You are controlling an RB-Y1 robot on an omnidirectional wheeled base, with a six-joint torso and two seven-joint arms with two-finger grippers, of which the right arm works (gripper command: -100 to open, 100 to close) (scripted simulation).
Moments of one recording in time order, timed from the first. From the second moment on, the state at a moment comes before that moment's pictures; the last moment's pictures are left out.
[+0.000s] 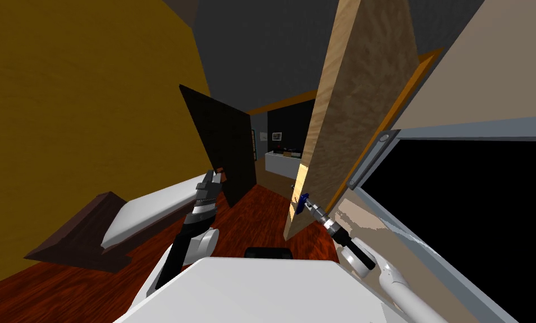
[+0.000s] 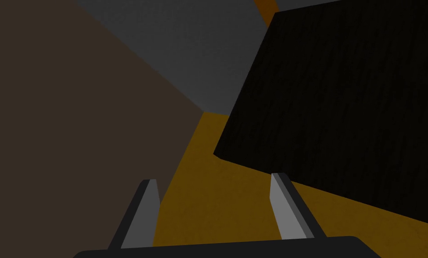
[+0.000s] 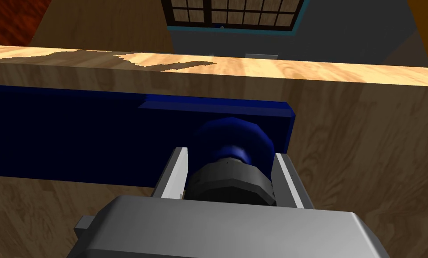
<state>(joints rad) 0.17 -0.68 0.24 -1.17 0.04 -0.80 -0.63</state>
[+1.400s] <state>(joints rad) 0.27 -0.78 0.23 -1.03 0.08 -1.16 -0.68</state>
